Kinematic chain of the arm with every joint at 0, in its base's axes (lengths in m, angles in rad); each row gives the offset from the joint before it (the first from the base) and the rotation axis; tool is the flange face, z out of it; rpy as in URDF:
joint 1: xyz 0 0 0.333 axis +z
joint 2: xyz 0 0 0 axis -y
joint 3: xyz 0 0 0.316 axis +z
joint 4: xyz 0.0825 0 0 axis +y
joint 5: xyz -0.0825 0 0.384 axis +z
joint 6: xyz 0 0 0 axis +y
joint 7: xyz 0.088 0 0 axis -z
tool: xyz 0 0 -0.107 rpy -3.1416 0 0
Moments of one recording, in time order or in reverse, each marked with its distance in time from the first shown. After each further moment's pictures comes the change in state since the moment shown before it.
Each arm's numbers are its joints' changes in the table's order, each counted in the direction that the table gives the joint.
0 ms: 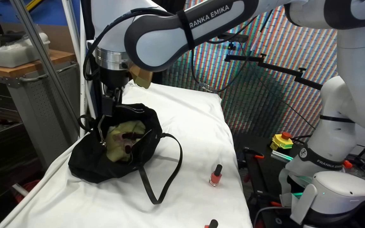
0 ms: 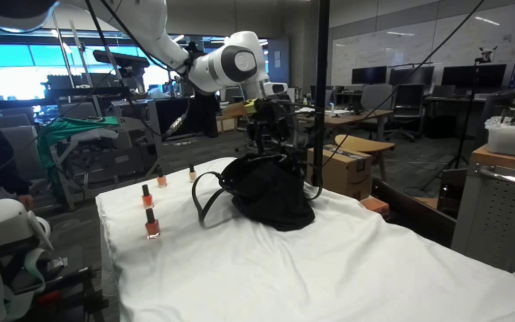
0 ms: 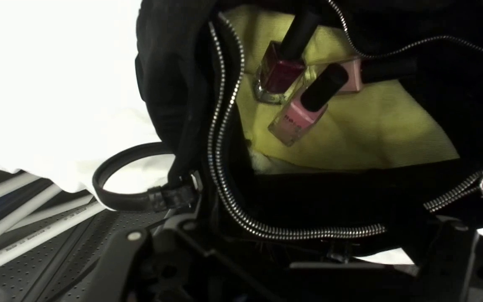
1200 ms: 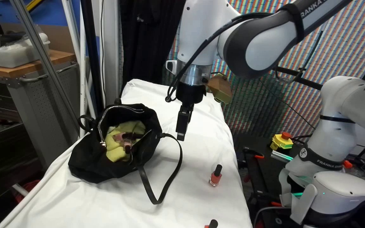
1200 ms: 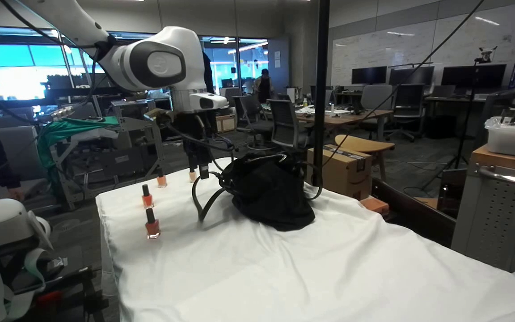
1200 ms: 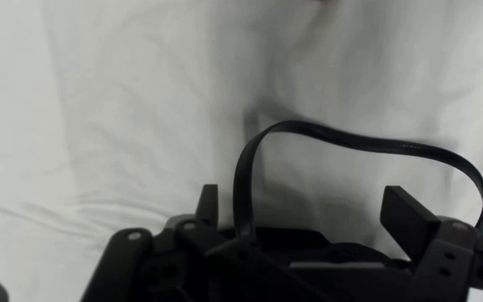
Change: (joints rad) arm 0.000 0.551 0.045 0.809 0.204 -0.139 0.186
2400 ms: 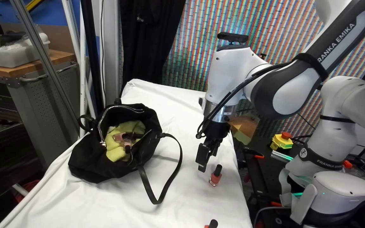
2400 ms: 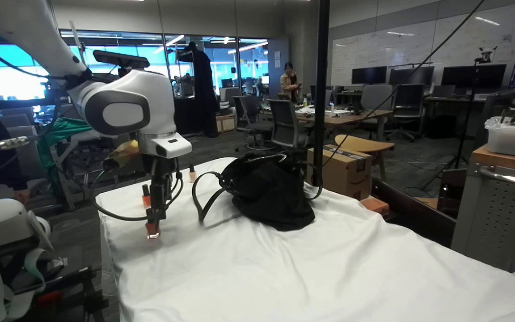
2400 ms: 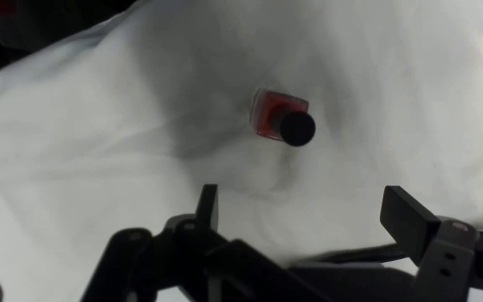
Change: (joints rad) arm 0.002 0.033 0.069 0.312 0.198 -0.254 0.277
